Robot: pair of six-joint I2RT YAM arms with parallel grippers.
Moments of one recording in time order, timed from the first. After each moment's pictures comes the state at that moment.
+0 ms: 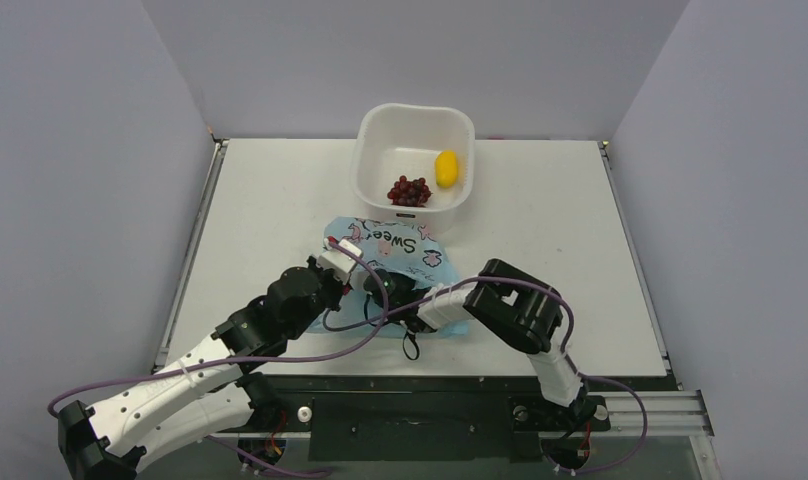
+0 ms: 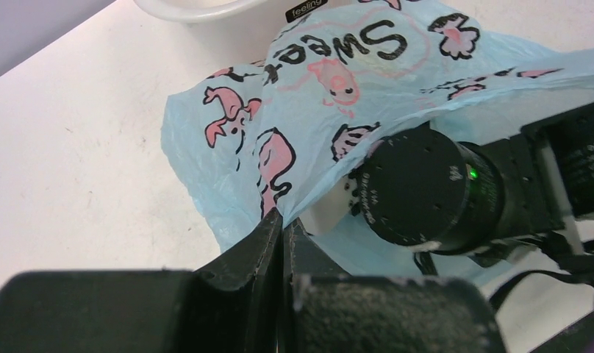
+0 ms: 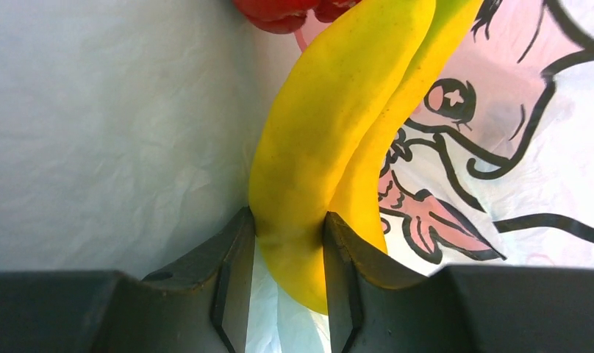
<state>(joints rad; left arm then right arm) -0.88 0.76 0.63 -0.23 -0.37 0.06 1.04 2.09 1.06 0.40 0.76 -0.83</state>
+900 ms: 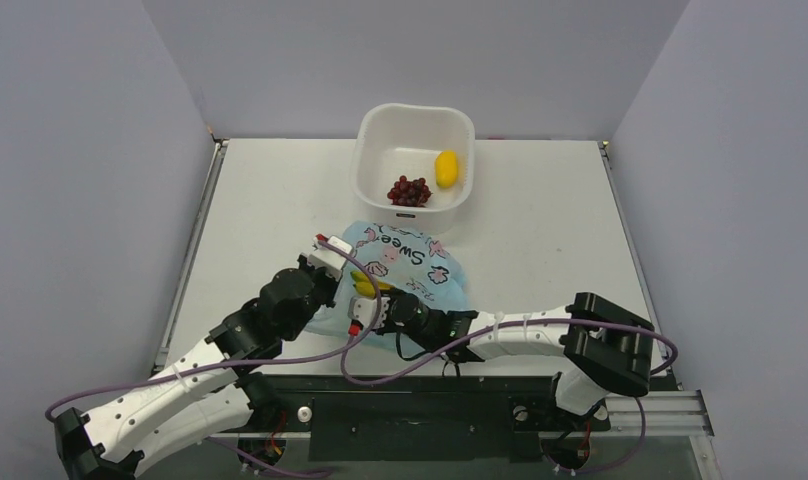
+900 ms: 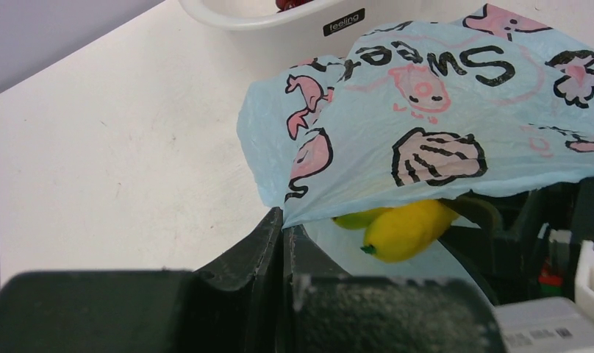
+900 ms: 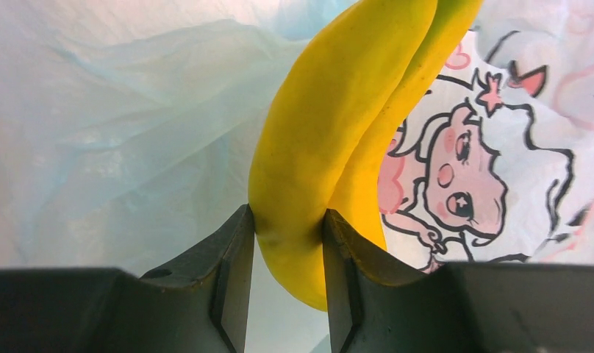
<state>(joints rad) -0.88 0.73 0.63 -0.22 -0.44 0.06 1.19 1.57 0.75 0.27 0.36 -0.62</state>
